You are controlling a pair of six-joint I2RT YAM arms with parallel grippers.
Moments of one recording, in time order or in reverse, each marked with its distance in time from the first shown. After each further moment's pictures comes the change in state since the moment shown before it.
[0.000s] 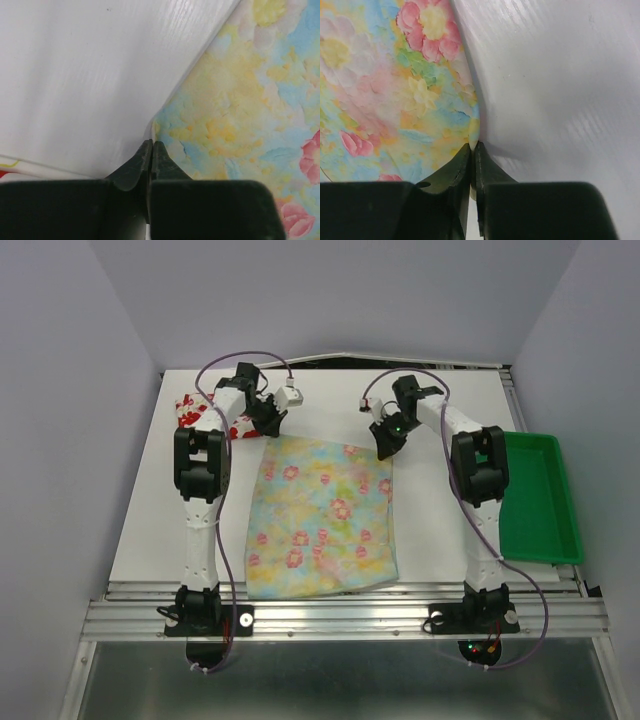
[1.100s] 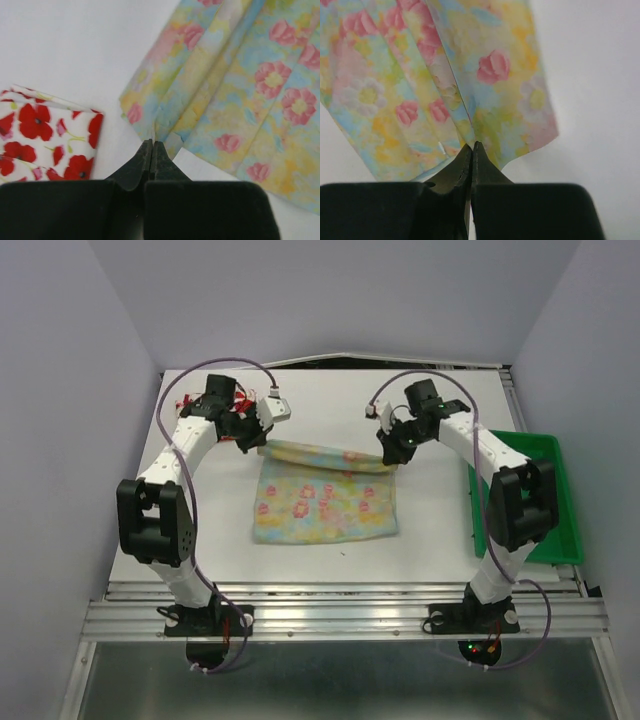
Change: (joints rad) left arm -0.001 -0.695 -0.599 0.153 -0.008 -0.001; right arm 0.026 -0.491 -0.369 0.105 0.004 -0.002
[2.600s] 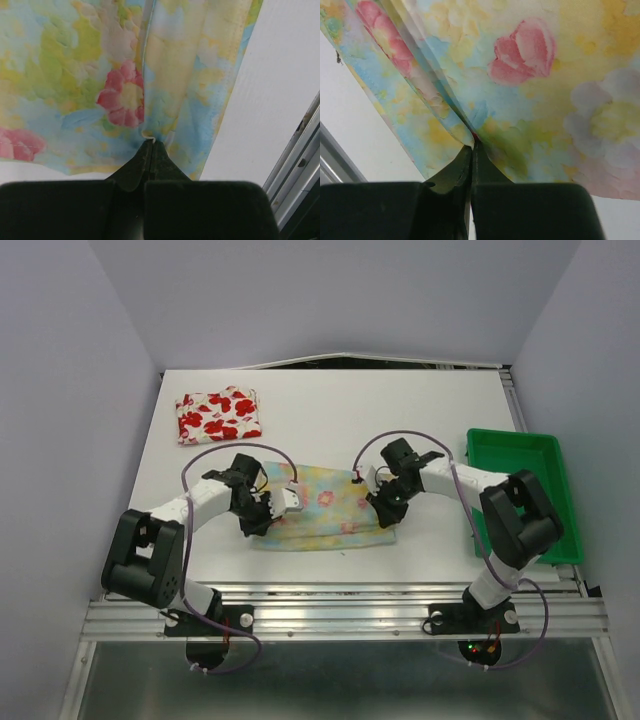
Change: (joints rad) left arm -0.186 -0.276 -0.723 0.009 -0.140 0.042; right arm 0.227 -0.128 -0.547 0.166 0.117 0.110
